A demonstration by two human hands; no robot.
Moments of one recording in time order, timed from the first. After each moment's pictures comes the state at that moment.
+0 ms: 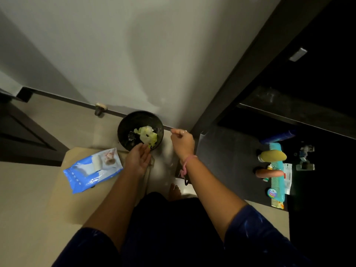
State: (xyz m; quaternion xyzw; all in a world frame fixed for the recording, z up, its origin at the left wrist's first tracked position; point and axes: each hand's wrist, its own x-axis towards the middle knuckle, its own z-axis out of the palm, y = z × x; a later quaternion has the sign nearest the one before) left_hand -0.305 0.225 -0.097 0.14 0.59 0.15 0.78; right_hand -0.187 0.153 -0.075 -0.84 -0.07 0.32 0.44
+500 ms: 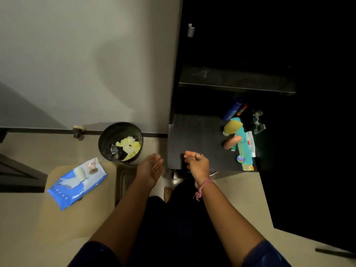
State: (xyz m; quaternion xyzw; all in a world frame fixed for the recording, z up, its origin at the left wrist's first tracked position) left_hand -0.292 0.098 -0.056 0.21 0.55 0.02 0.81; right_hand -0.216 -0.029 -0.067 -0.74 0.16 0.28 0.59
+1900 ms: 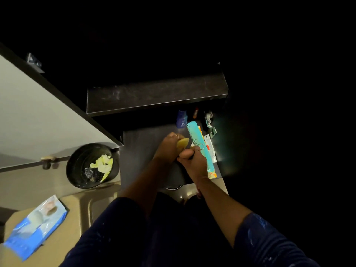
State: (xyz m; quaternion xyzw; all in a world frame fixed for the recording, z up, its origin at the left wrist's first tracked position) left_hand -0.075 -0.032 -0.050 0.91 0.12 -0.09 0.40; right_hand -0.083 -0.149 -0.080 -0.89 0.05 0.19 0.42
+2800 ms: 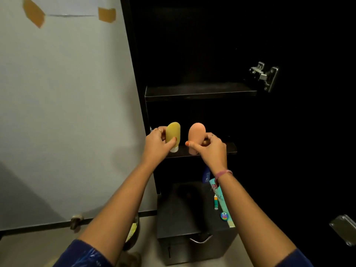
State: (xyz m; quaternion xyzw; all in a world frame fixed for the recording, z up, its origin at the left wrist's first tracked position) left_hand -0.171 0.069 0.219 0.86 0.12 0.26 0.43; right_hand -0.111 -0.087 0.197 -0.85 -0.16 -0.08 0.50
